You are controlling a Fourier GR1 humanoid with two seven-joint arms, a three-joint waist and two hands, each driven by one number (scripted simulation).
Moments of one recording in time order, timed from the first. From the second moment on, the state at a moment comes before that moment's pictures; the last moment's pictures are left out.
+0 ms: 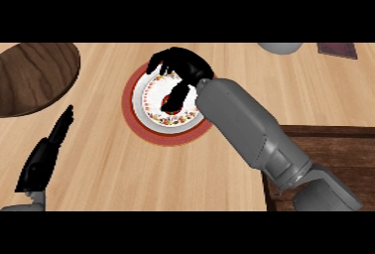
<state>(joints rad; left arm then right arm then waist) 0.00 0.28 0.07 -1.47 -0.21 -0.02 -0.12 -1.21 0.00 0.46 -0.51 0.20 -0.02 -0.04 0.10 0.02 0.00</state>
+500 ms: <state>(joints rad) 0.03 0.28 0.09 -1.49 -0.21 -0.01 -0.12 -1.22 0.00 0.34 -0.47 -0.01 -0.19 -0.13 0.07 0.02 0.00</state>
